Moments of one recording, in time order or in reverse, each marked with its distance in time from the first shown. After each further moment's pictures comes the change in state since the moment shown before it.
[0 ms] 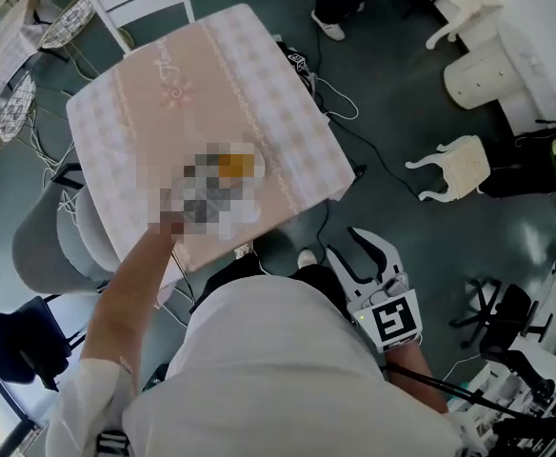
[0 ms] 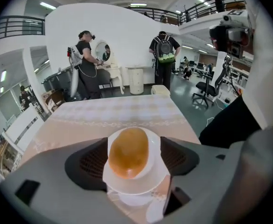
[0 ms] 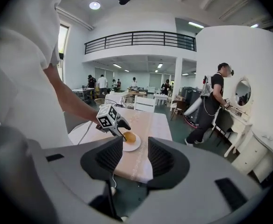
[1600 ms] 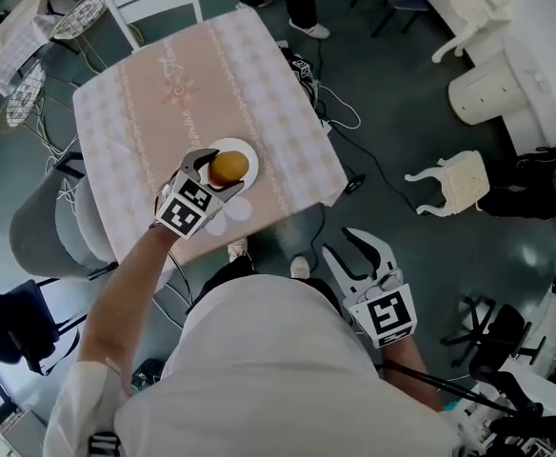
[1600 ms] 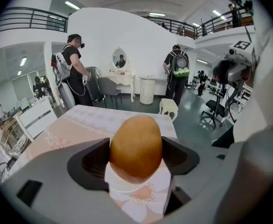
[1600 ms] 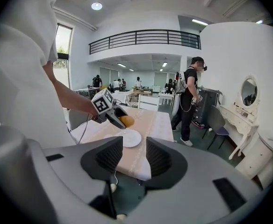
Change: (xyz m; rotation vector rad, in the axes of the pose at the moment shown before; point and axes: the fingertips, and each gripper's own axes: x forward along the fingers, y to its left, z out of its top) left arm -0.055 -0.007 0.048 -0.183 -0.102 0.079; right arm -0.011 -0.019 -0.023 0.000 0.029 0.059
